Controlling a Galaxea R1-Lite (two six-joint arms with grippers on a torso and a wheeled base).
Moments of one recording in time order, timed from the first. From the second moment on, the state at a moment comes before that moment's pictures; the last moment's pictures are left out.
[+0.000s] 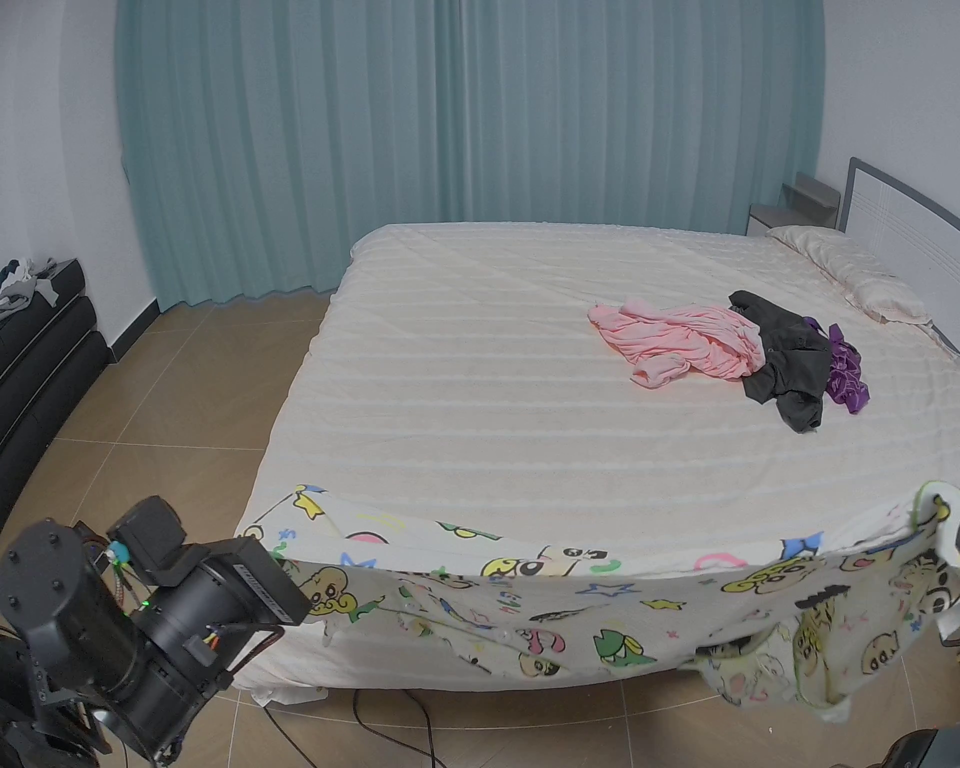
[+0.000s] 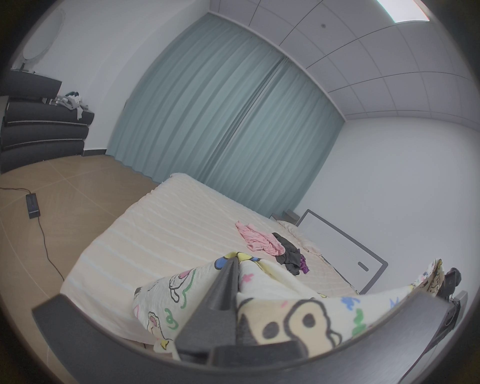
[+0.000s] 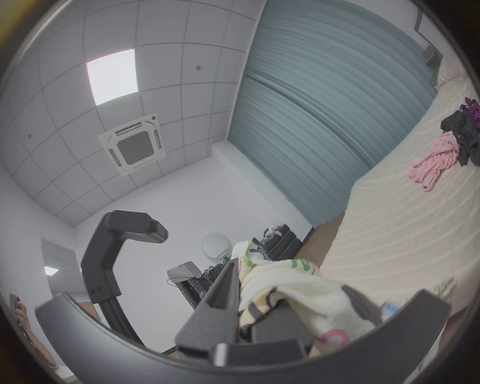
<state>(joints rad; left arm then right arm) -0.86 1.39 -0.20 -1.17 0.55 -0.53 0.57 0.72 -0.16 -0.95 0.43 0.78</state>
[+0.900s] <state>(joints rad) -0.70 1.52 -0.38 -1.03 0.44 -0.54 0.29 1.06 -0.31 -0.95 0.43 0.78</state>
